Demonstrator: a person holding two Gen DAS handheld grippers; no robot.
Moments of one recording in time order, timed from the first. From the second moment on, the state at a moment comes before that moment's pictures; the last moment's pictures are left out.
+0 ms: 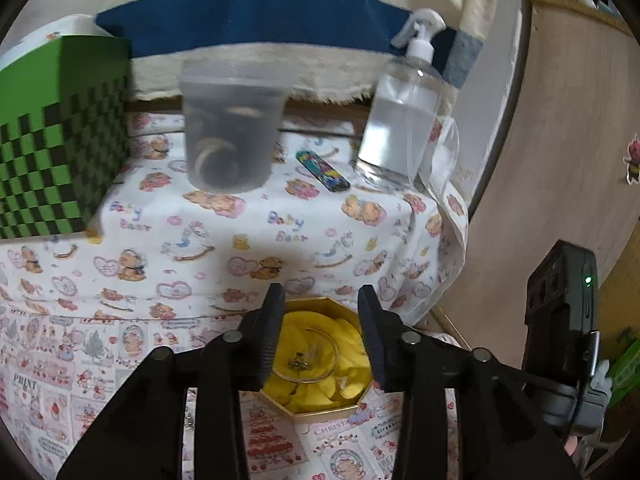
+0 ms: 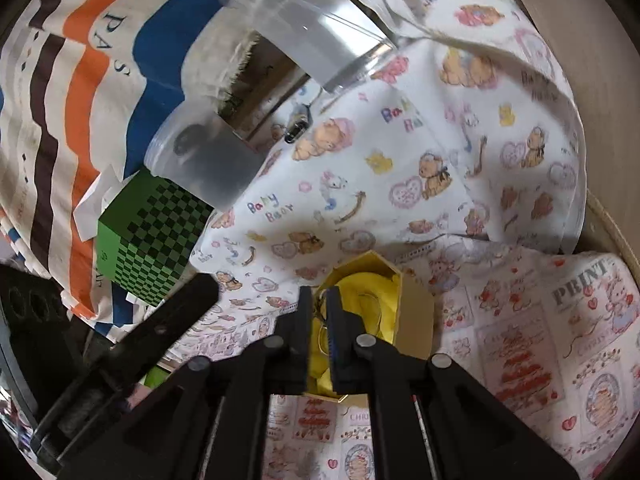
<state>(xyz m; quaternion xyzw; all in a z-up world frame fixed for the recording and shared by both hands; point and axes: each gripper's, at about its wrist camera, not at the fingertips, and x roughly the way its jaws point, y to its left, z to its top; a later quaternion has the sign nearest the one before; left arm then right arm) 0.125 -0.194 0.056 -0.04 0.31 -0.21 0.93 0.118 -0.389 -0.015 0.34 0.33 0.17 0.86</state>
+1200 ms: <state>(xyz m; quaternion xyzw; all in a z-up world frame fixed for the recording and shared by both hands) 0.045 -0.041 0.070 -0.04 0.20 -0.04 0.98 0.074 -0.315 0.032 0.18 0.27 0.15 0.93</state>
